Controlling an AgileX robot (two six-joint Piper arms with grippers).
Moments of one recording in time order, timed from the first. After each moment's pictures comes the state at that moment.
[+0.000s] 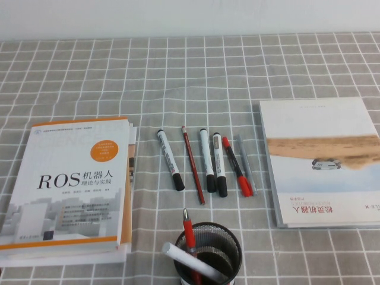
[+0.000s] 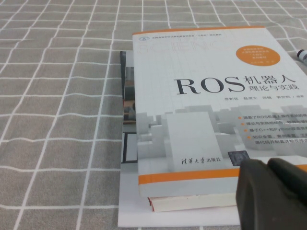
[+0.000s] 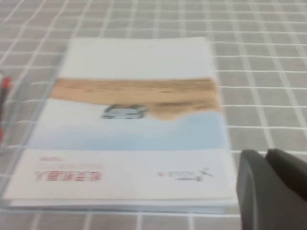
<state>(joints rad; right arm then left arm) 0.07 0.39 -0.14 0.01 0.18 0.03 -0.07 -0.02 0.03 -0.06 0.38 0.07</state>
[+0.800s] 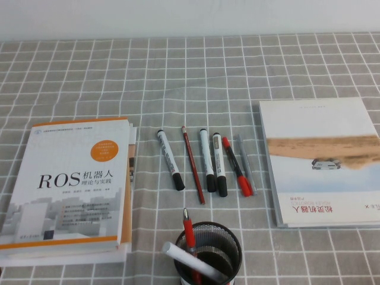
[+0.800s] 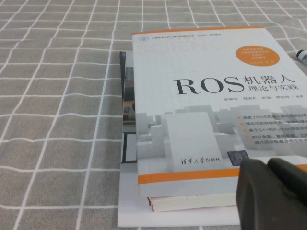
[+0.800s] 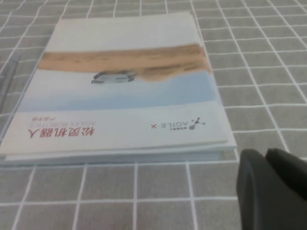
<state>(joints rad) 0.00 -0.01 0.03 0.05 0.37 0.03 -0.07 -0.02 0.03 -0.06 0.38 0.07</state>
